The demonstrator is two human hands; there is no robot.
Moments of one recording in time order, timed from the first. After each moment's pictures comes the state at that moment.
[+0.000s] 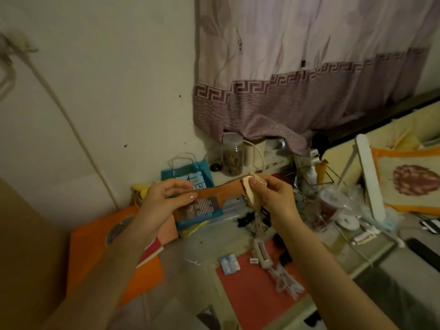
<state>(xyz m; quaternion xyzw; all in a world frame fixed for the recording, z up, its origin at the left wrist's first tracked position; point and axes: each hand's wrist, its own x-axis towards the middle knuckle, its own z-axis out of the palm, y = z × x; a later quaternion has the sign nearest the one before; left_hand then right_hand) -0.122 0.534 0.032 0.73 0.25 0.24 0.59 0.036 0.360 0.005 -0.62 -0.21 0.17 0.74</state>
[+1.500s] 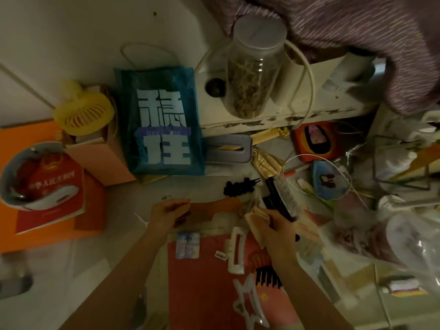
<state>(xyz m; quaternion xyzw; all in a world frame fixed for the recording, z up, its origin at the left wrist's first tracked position) 0.049 0.555 -0.279 0.45 0.59 0.17 0.65 0.224 0.390 -0.241 -0.80 -0.12 0.36 0.47</state>
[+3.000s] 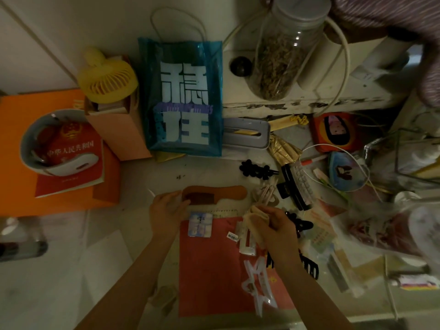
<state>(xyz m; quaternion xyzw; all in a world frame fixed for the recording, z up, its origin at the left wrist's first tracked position) 0.000 0.522 -0.309 0.66 0.60 0.23 0.38 0.184 0.375 -0.260 -0.76 -0.12 0.41 0.49</state>
